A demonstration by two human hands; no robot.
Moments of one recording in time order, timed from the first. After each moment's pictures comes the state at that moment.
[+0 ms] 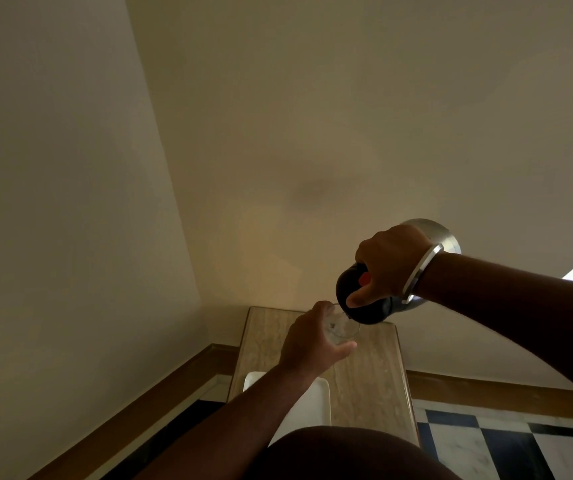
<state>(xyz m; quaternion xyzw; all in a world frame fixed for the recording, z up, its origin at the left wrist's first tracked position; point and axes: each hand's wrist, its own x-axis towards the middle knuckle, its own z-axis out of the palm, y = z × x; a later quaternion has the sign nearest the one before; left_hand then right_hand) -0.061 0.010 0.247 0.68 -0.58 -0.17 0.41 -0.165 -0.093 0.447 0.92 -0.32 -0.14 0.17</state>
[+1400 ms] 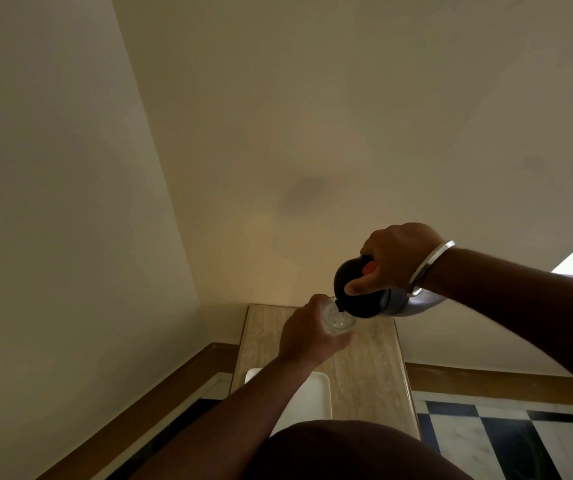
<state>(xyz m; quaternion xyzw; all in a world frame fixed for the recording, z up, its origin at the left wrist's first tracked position) -0.063 0.008 0.250 0.71 -0.55 -0.18 0.39 -0.185 -0.101 0.439 0.92 -0.37 -0.09 0.07</state>
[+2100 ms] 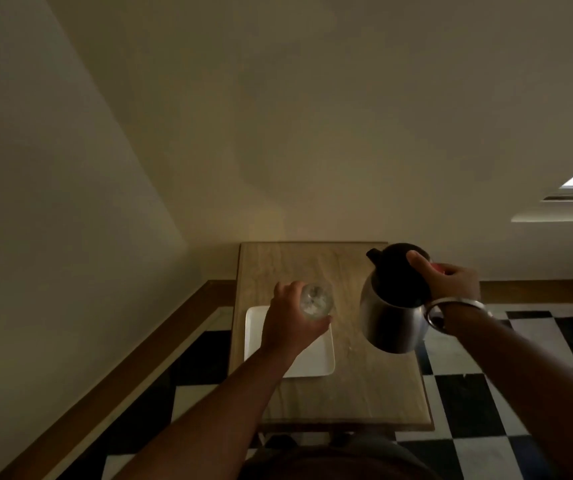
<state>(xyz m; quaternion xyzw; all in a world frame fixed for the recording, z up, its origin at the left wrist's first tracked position) -0.044 0.038 0.167 0.75 -0.51 -0.26 0.33 -0.281 -0.082 0.238 0.47 -0.72 0.31 -0.40</state>
